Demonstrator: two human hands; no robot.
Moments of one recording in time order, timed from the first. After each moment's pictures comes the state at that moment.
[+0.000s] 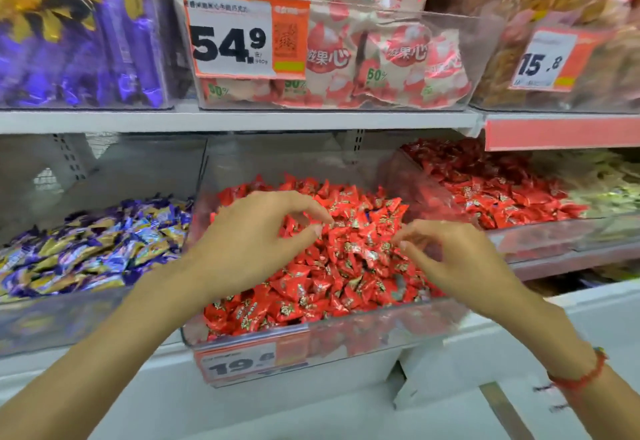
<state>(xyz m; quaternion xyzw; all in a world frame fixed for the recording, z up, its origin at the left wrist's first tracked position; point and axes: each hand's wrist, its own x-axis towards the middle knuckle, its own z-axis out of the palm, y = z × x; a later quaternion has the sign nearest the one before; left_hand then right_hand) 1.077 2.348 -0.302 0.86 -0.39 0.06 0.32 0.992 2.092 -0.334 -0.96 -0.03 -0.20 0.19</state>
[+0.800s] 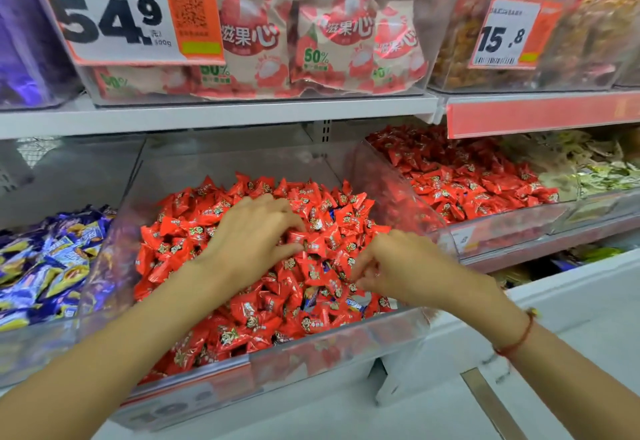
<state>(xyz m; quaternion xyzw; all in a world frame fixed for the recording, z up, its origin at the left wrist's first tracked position) 1.129 2.276 -0.353 0.88 -0.44 0.15 0.07 1.015 2.089 -0.331 -1.00 0.00 0.05 0.06</state>
